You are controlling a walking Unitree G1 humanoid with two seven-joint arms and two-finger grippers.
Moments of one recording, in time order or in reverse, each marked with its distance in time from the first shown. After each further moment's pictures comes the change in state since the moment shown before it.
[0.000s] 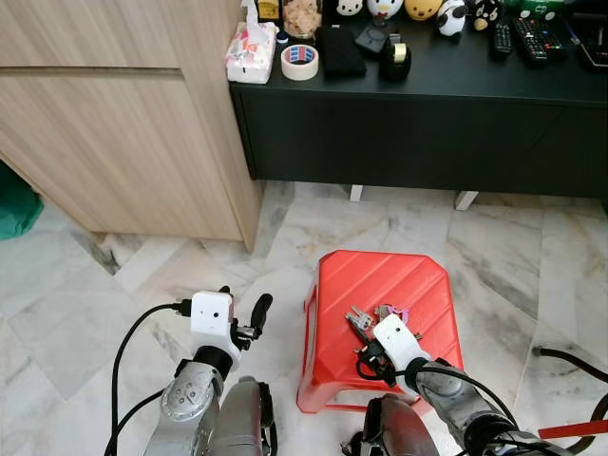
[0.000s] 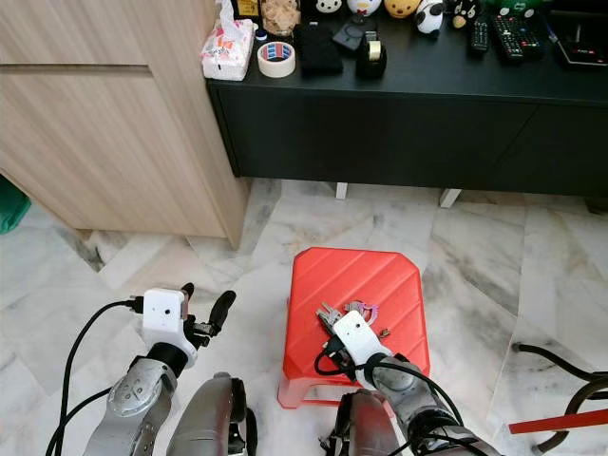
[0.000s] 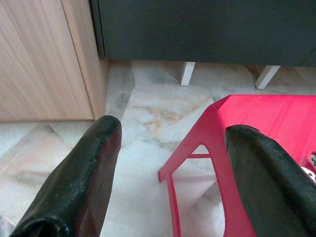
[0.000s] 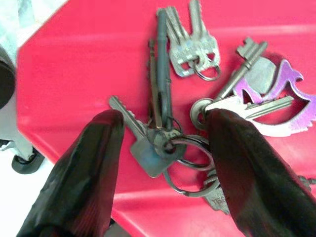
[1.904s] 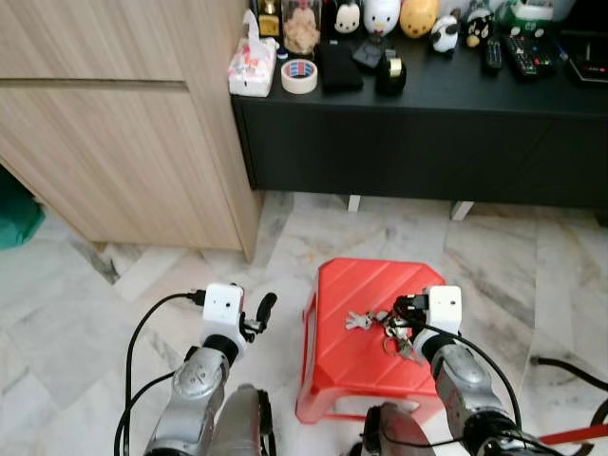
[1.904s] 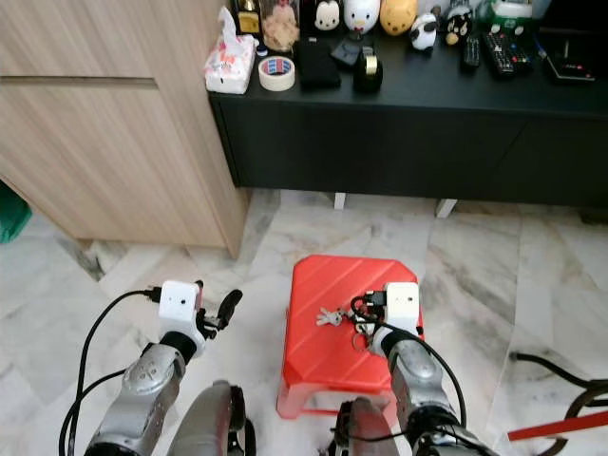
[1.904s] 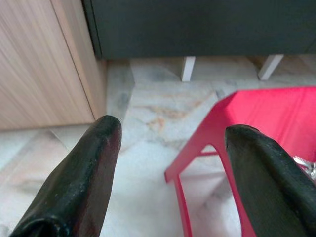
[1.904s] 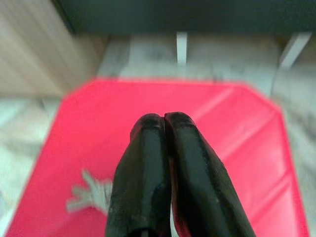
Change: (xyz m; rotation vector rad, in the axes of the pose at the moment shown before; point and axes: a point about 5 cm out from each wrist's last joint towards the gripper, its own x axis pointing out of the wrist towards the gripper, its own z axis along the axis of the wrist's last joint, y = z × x) left arm 0.030 0.006 -0.017 0.056 0.062 -0.018; right arm -0.014 -0.038 0.029 0.506 -0.412 -0.300
